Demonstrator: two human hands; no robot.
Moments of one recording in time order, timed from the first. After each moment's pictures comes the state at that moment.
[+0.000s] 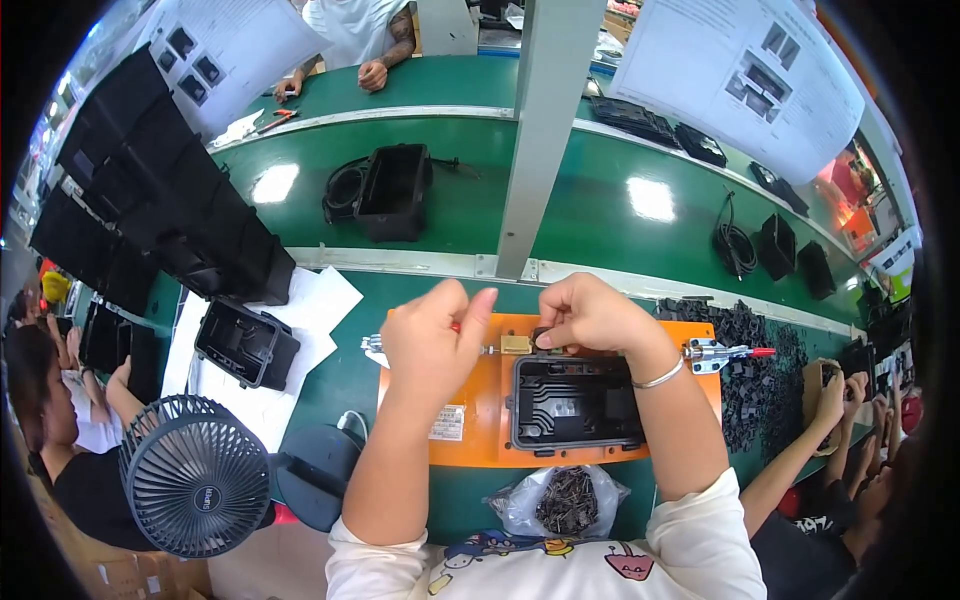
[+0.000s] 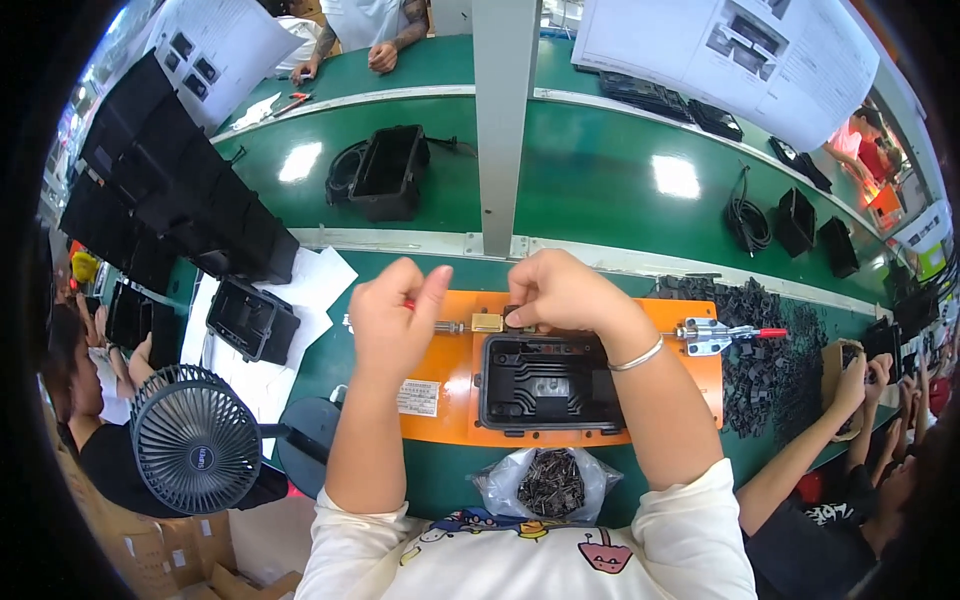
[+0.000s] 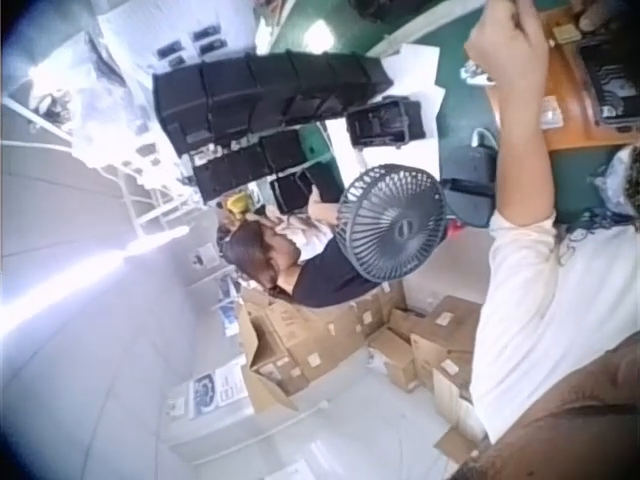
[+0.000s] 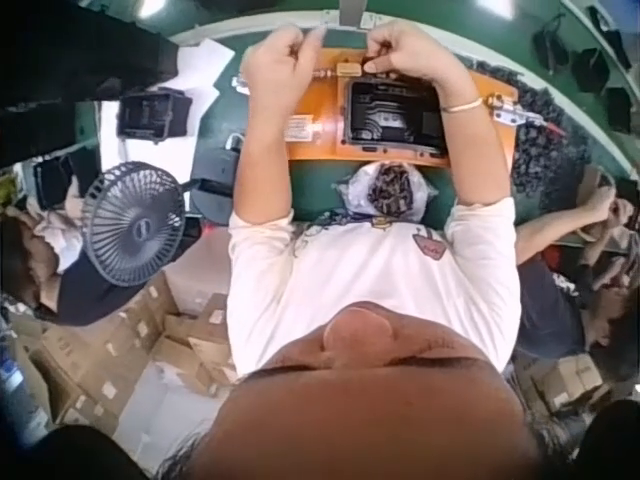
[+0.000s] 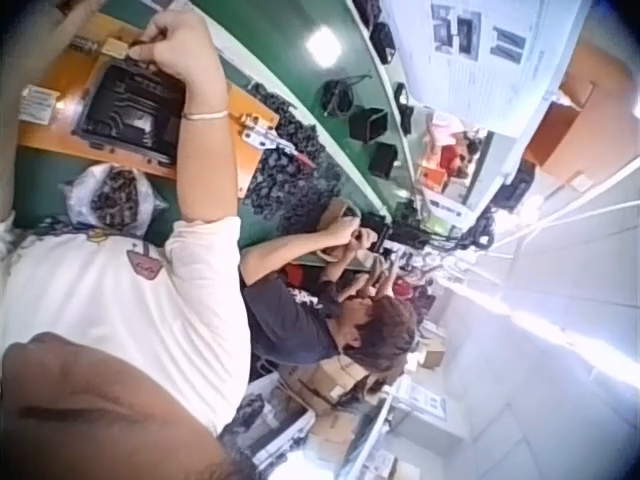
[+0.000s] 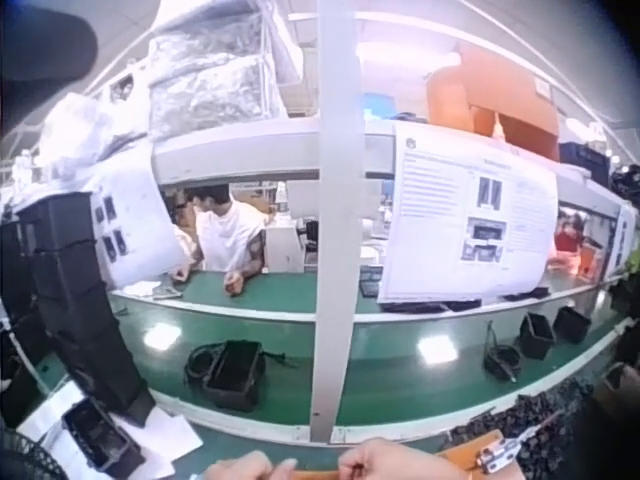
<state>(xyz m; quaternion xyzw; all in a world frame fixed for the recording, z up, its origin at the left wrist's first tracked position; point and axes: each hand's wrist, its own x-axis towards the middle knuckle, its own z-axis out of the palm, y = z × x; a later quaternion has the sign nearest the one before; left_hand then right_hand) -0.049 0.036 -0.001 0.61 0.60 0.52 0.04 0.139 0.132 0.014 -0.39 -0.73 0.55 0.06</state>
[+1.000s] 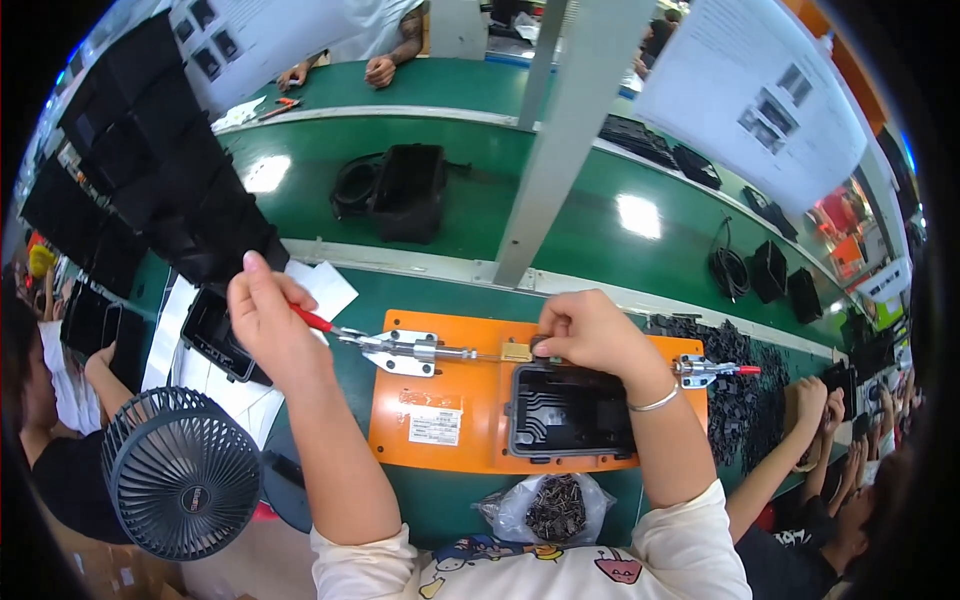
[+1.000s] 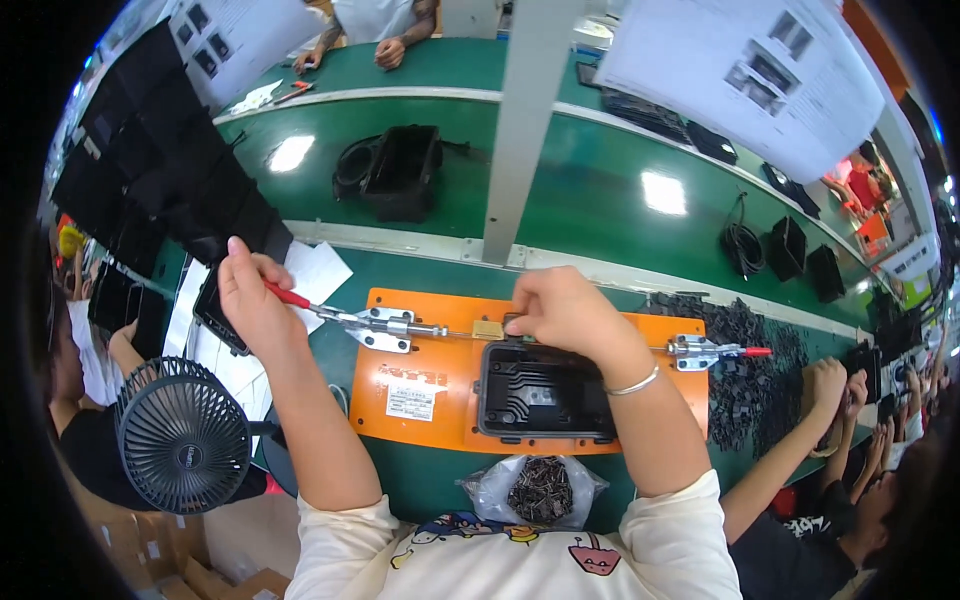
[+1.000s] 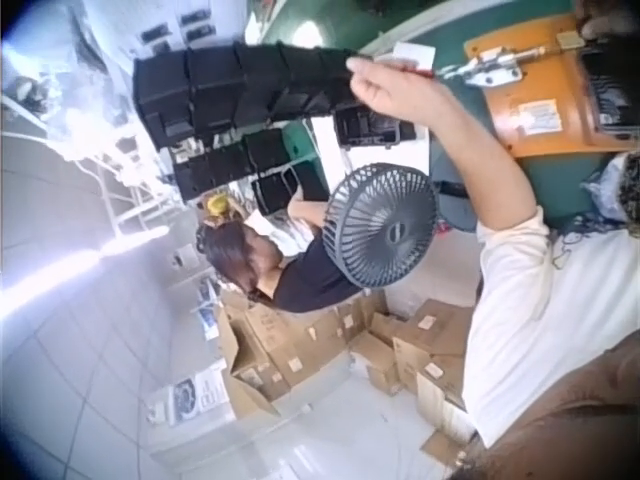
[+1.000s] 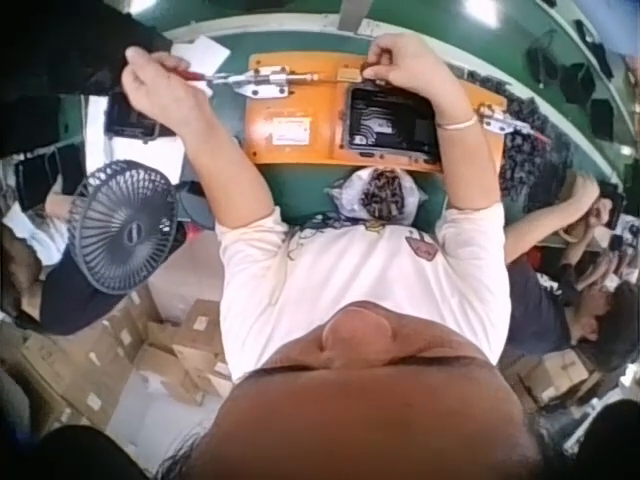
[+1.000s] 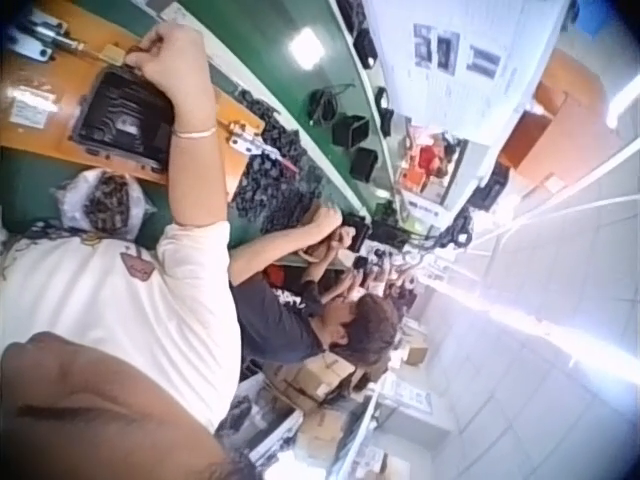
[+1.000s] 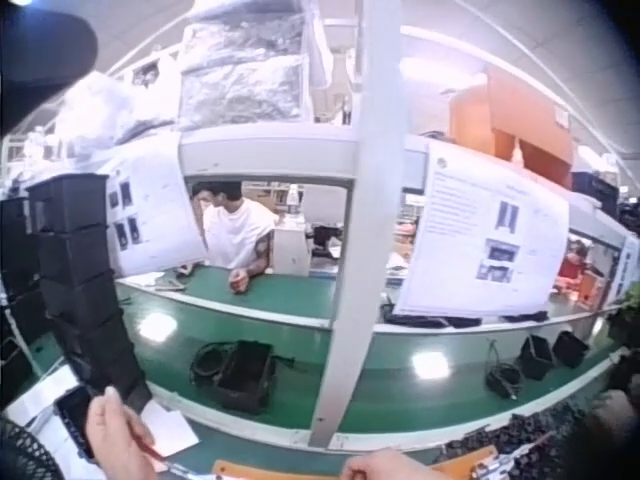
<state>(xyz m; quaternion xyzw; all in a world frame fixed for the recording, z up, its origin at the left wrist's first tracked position) -0.137 0.029 0.022 0.23 0.48 0.84 0.09 0.142 0.121 0.010 -0.36 -0.85 0.37 0.12</state>
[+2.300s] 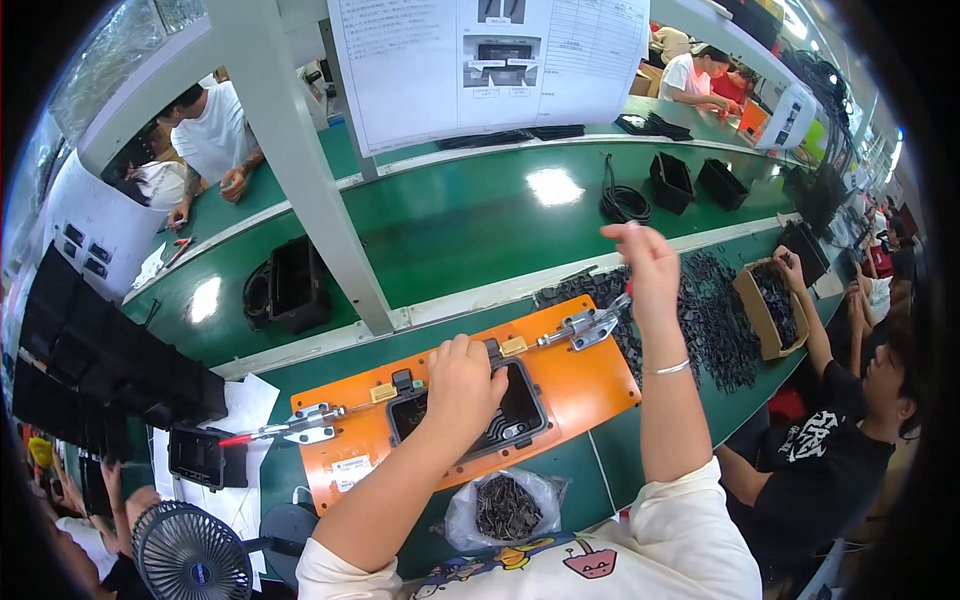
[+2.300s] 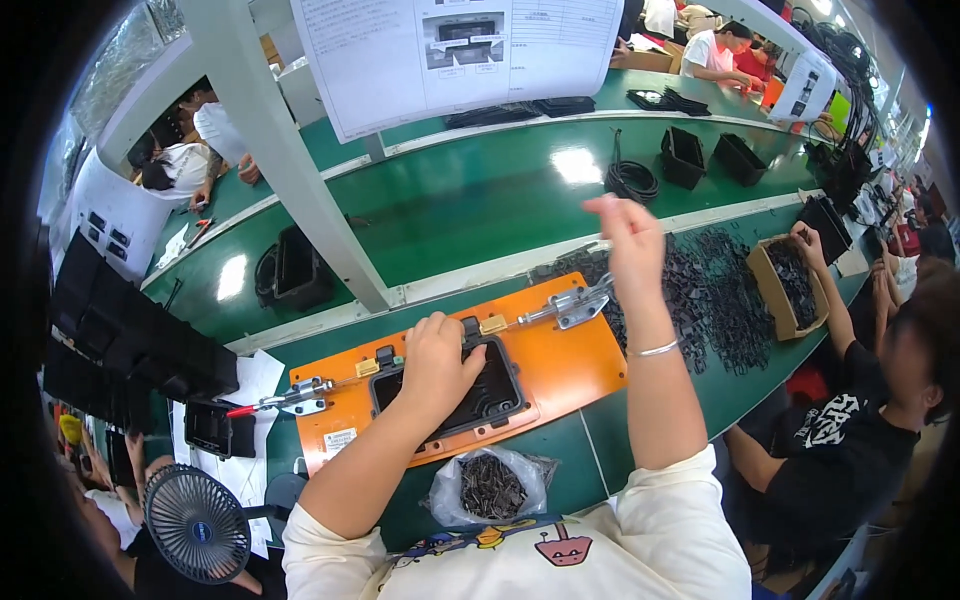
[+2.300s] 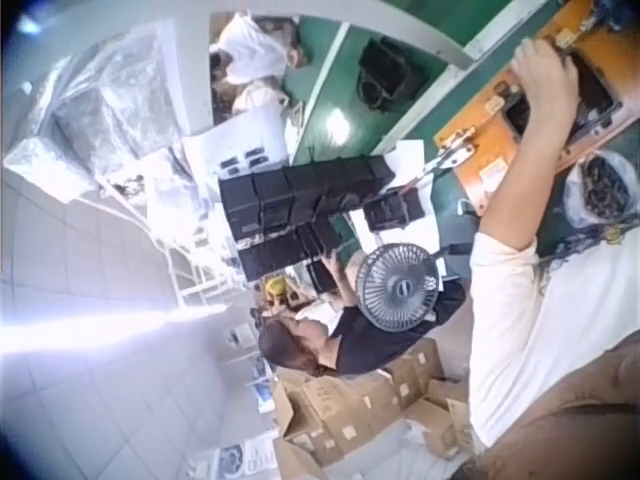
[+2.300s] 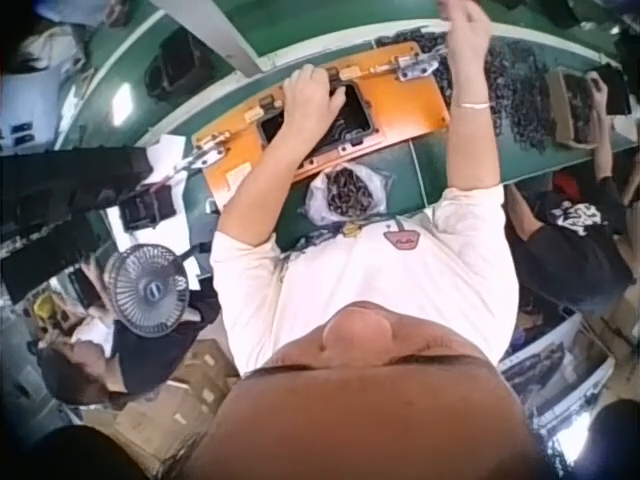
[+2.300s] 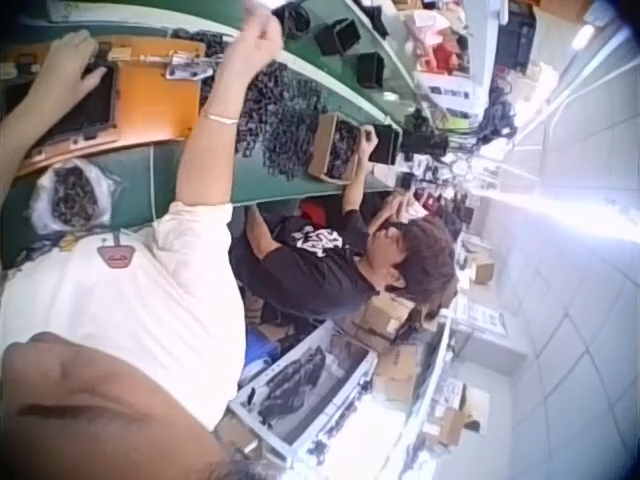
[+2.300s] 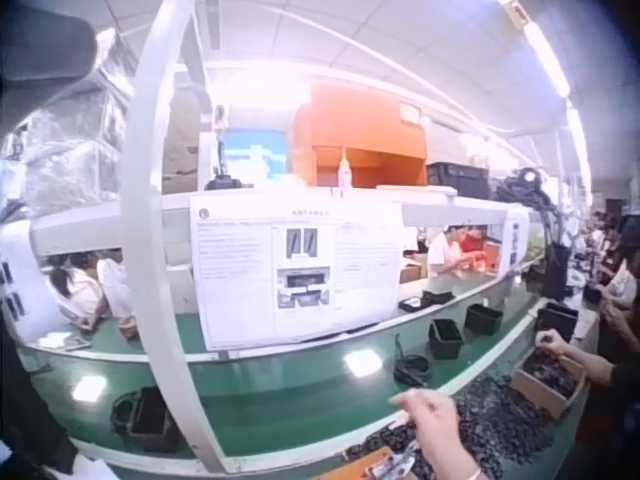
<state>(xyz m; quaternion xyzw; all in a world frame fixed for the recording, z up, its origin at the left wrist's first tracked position) 0.089 0.055 -0.031 0.81 0.49 0.31 0.06 0.338 0.116 0.025 -0.52 -0.52 0.26 0.63</state>
